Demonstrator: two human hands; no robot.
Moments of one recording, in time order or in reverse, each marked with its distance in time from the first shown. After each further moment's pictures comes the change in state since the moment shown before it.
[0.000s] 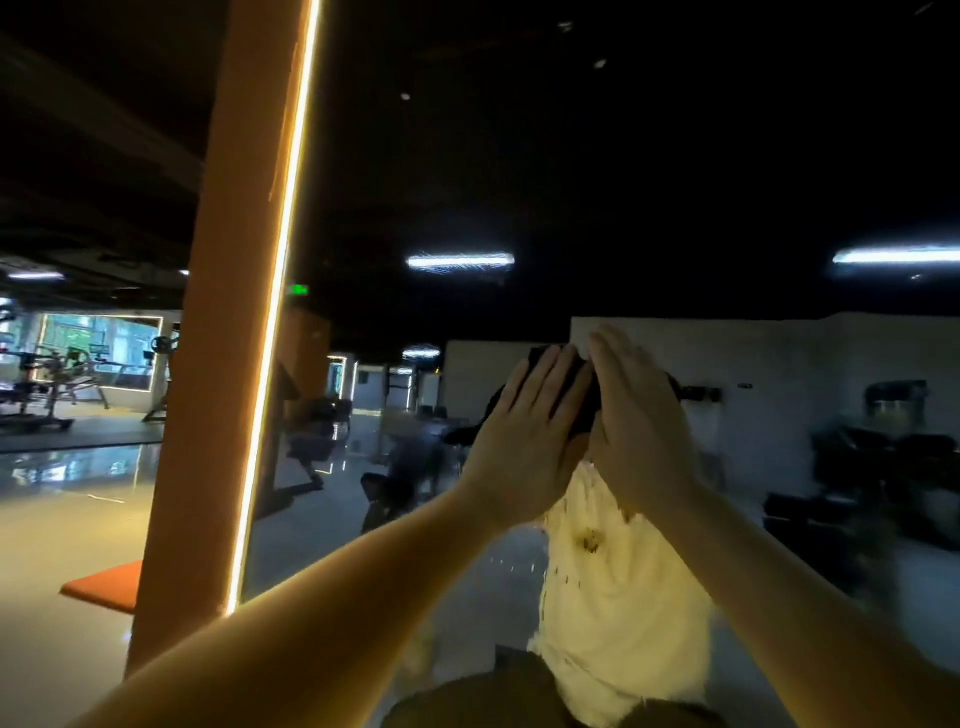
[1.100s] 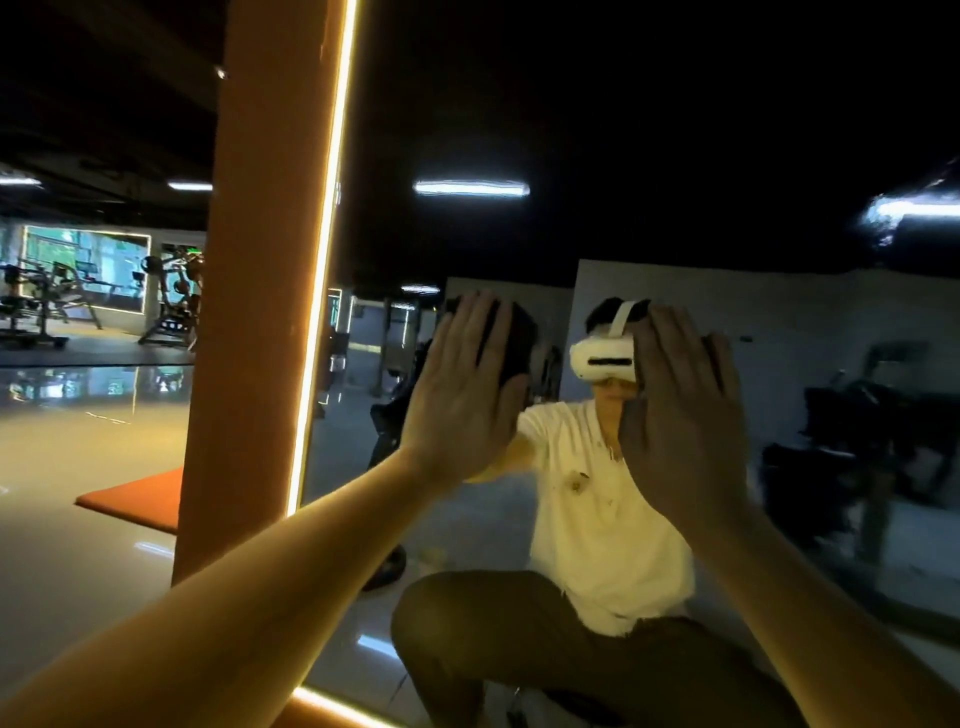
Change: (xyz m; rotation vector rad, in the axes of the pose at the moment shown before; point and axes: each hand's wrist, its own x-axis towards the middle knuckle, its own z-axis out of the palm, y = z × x) left_hand -0.111 -0.114 0.022 -0.176 0.179 -0.233; right_hand -0.046 -0.053 0.075 -0.235 0.077 -0.049
